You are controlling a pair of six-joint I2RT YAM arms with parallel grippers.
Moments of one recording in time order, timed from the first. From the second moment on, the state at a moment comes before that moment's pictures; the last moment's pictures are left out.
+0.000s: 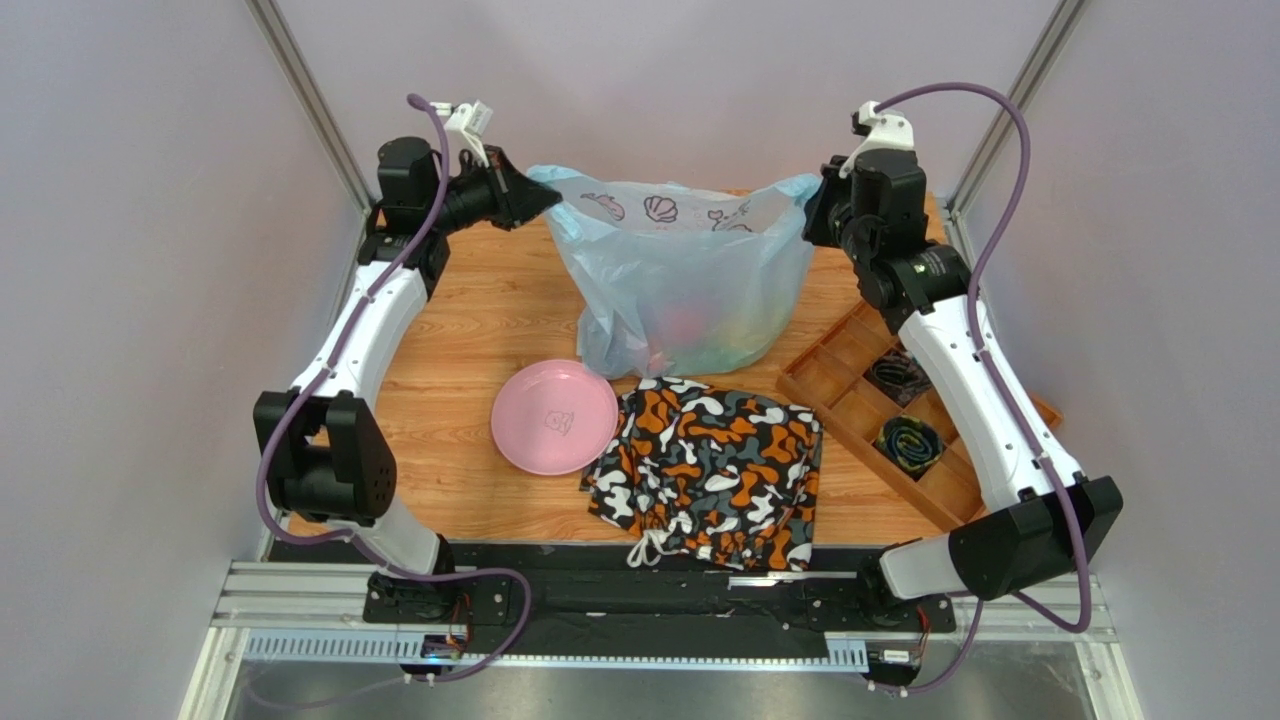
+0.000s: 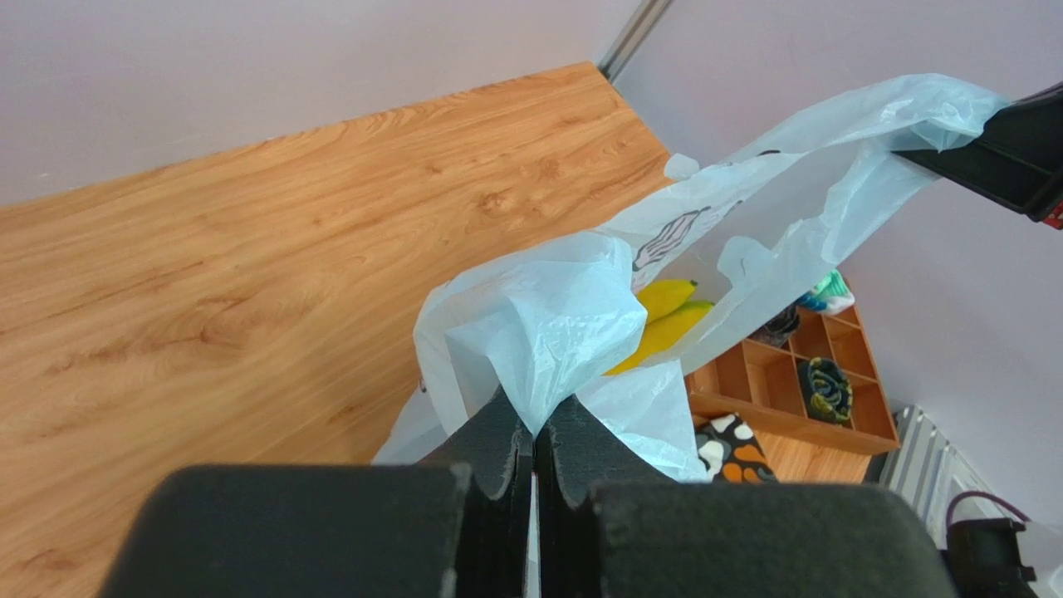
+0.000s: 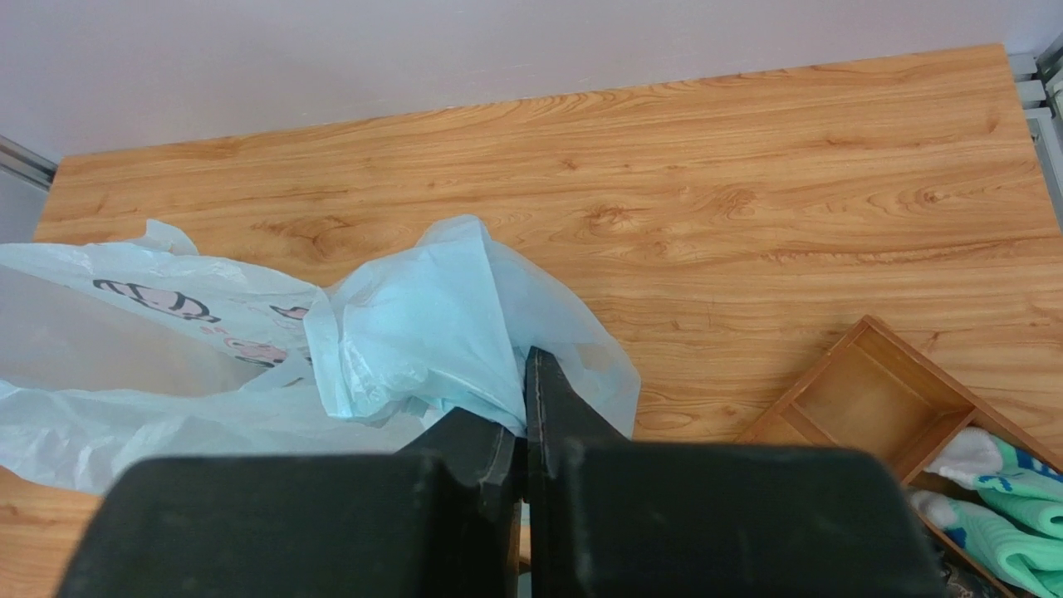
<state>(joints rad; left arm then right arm) -0.09 1.61 1.45 0.03 0.78 -0.37 0.30 1.40 1.54 -0.46 0.18 0.30</state>
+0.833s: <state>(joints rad) -0.09 0.98 1.18 -0.18 0.35 -0.22 0.29 1.01 1.19 -0.30 -0.05 0.22</state>
